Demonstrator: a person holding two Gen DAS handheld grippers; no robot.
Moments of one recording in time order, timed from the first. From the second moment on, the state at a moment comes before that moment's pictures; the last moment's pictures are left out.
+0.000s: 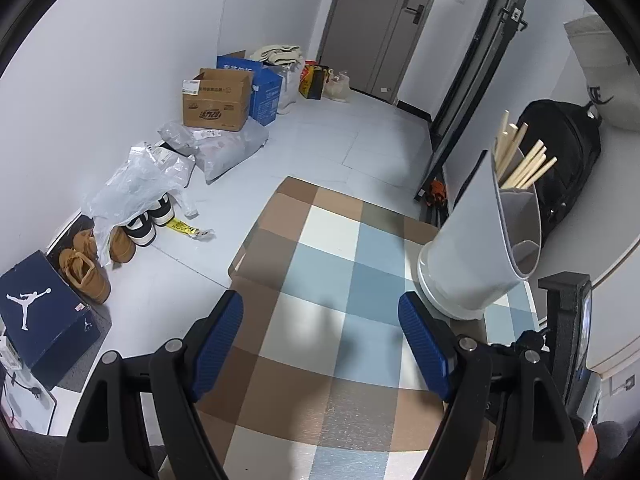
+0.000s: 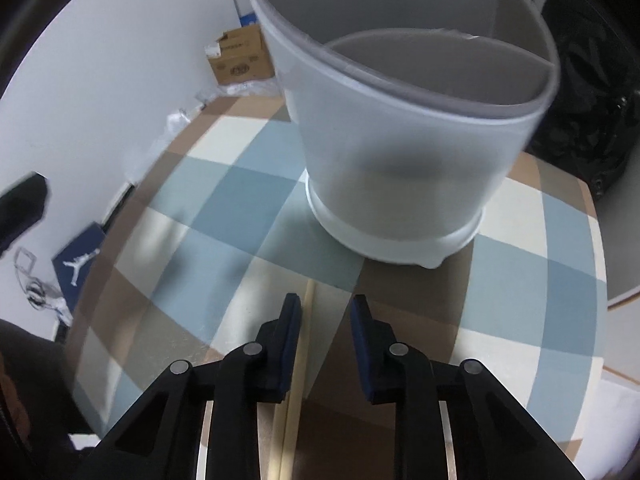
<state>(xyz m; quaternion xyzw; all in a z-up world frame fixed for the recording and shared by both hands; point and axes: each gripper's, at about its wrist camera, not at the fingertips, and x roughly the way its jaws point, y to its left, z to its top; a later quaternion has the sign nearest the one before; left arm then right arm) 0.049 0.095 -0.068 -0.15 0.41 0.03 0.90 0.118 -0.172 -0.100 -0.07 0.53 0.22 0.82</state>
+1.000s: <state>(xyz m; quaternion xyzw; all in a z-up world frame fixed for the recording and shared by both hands) 0.061 0.030 -0.097 -0.07 0.51 -0.07 0.86 0.093 -0.249 -0.033 0.04 0.46 0.20 0.87</state>
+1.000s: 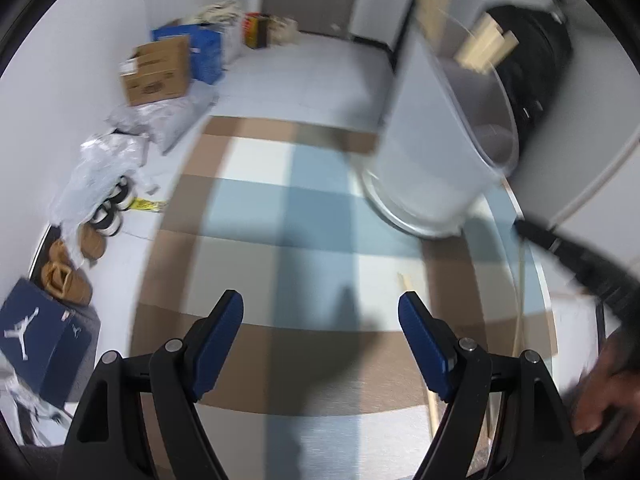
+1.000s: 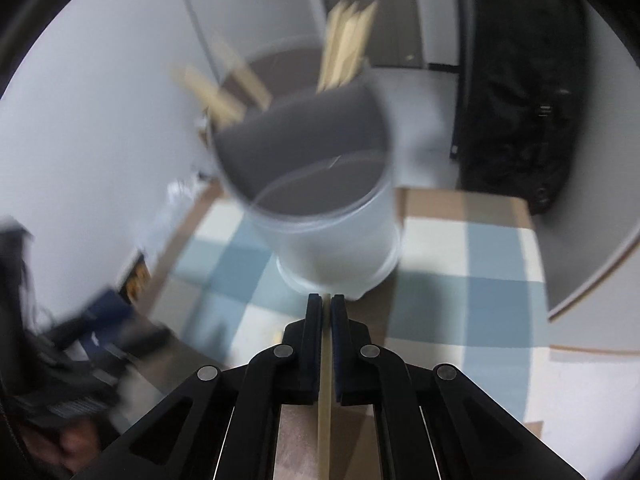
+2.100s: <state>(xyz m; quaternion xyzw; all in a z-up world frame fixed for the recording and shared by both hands) 0.048 -0.019 -0.044 -0.05 0.44 -0.07 0.90 0.055 -0.344 0.036 0.15 0.33 0.22 0.90</state>
